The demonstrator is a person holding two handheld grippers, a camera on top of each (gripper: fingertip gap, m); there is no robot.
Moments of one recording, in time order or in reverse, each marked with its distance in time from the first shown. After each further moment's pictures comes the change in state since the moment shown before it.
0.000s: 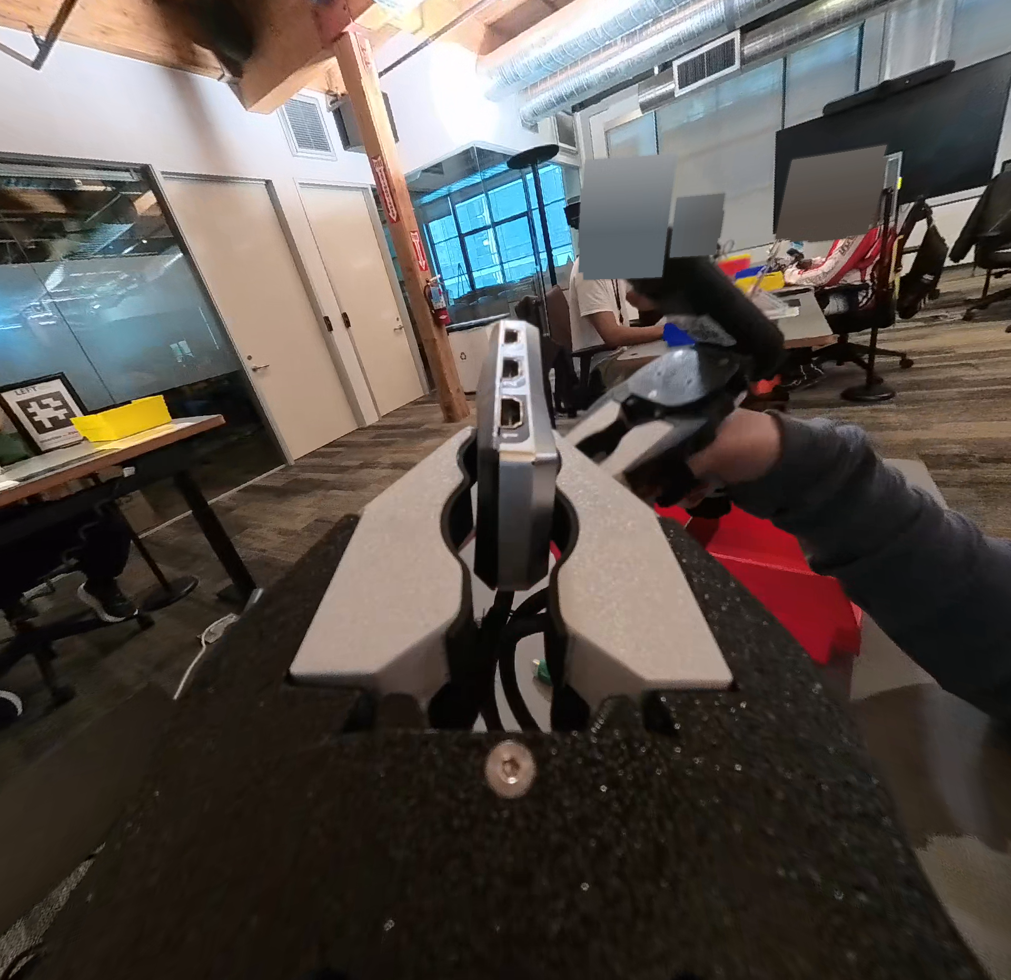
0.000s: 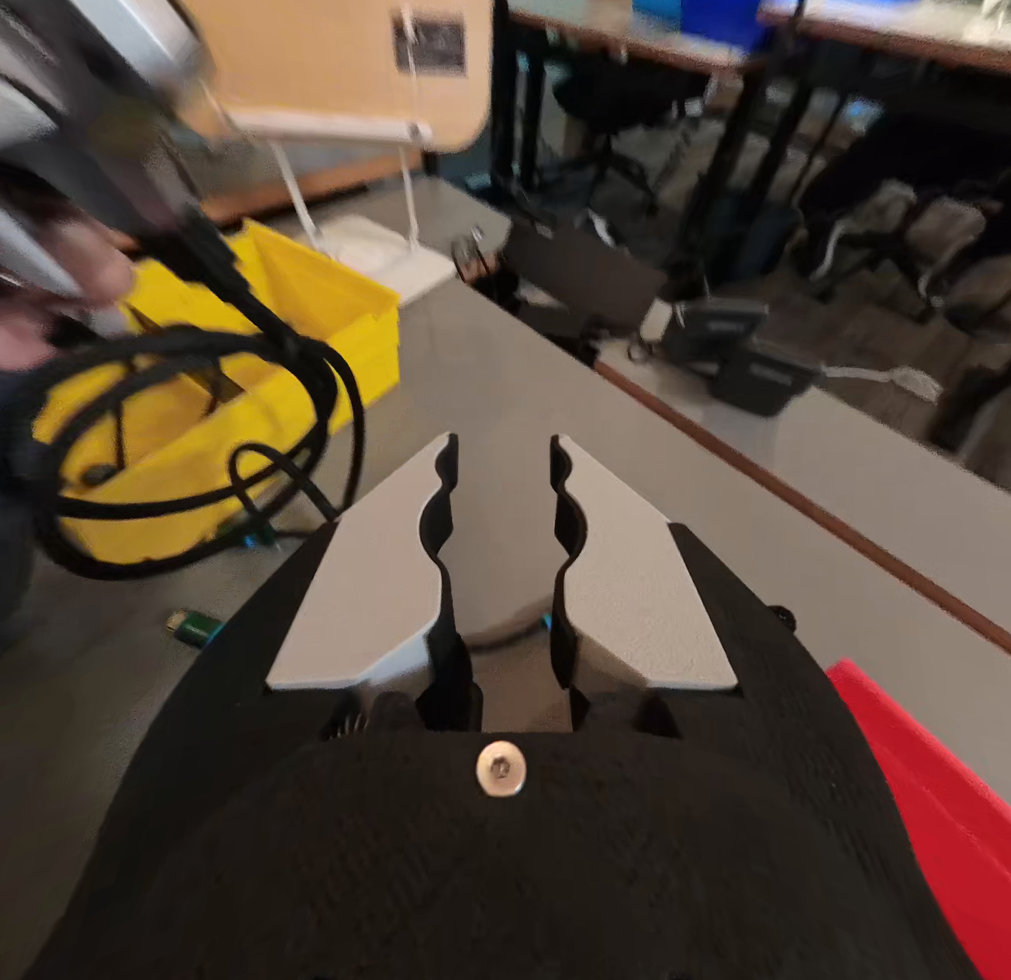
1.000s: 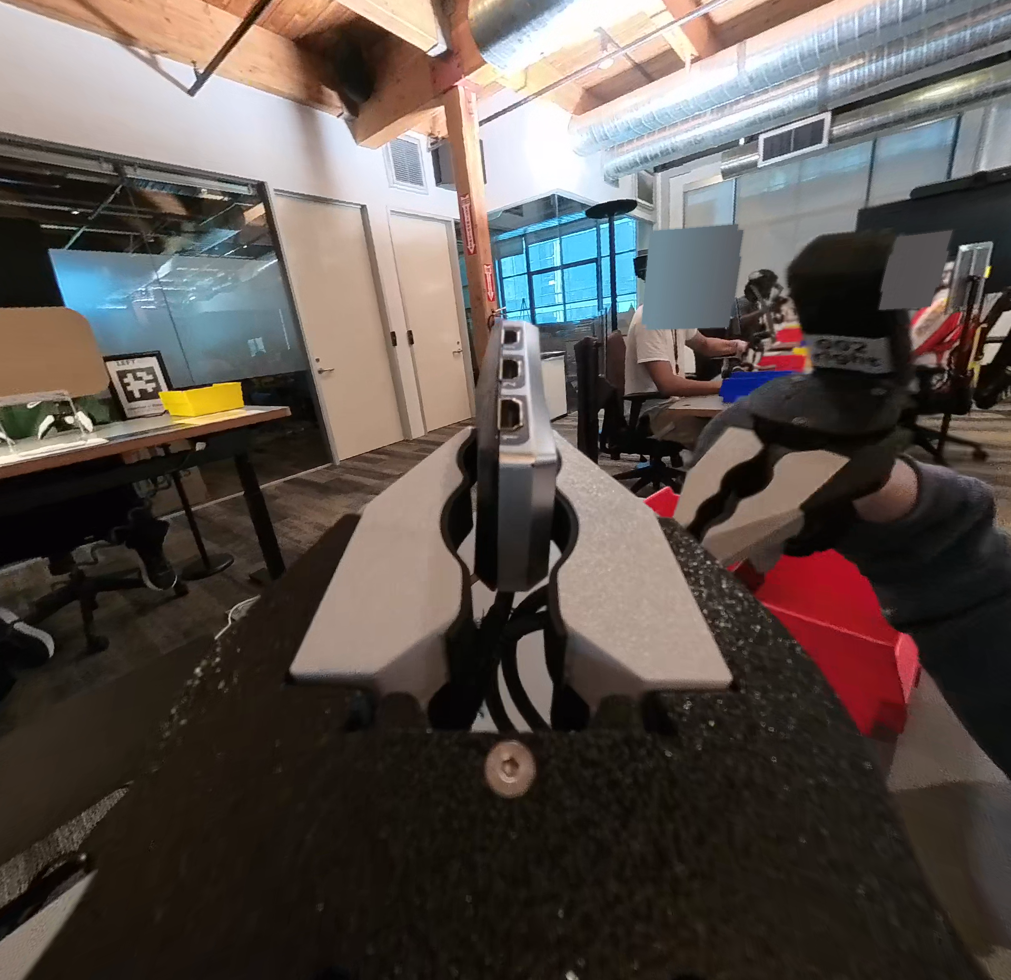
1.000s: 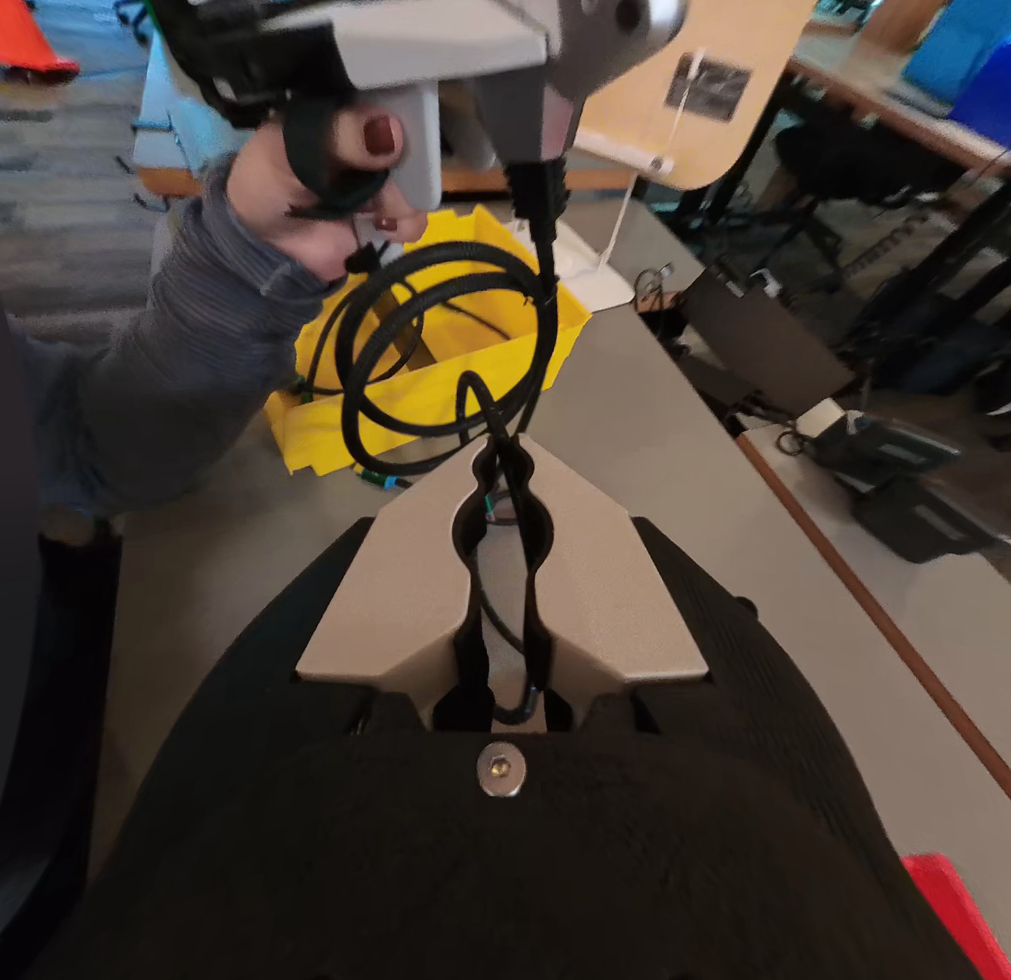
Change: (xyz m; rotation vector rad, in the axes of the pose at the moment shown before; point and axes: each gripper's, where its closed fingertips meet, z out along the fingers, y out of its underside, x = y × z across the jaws) left arm -0.040 -0.007 -0.026 0.071 -0.150 -0.086; right arm -0.084 -0.007 -0.020 -0.008 -0.337 -0.231
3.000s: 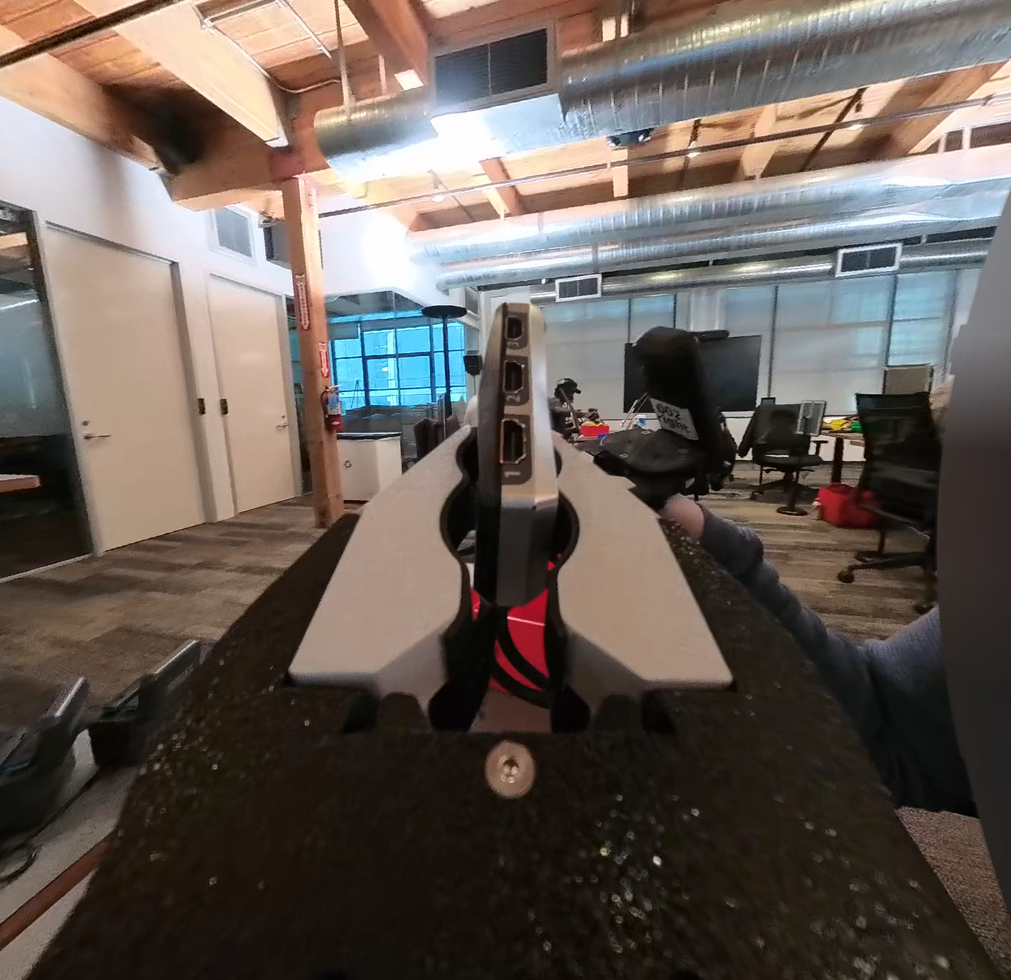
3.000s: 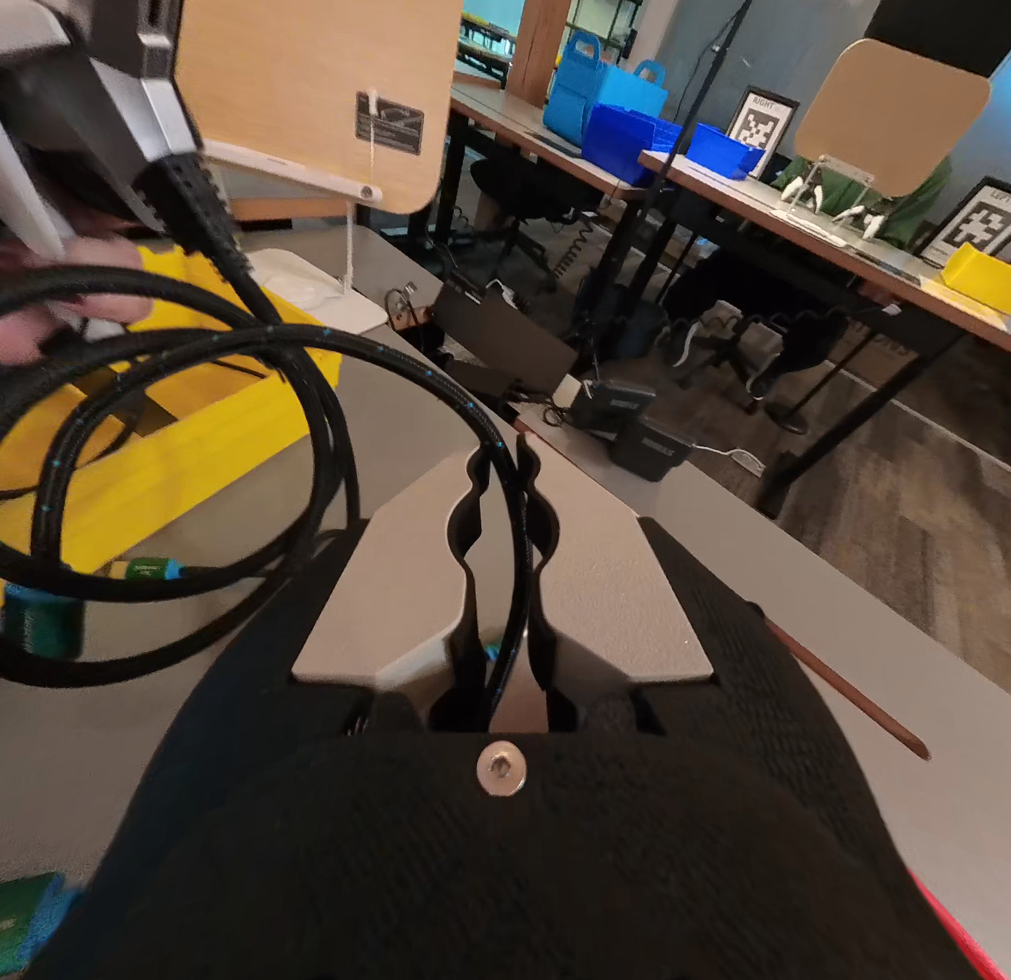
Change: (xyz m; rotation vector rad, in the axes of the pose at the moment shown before) left arm 0.022 -0.011 -0.007 0.189 0.330 -0.203; right arm 0.081 -0.003 -0.027 0.045 0.528 0.020
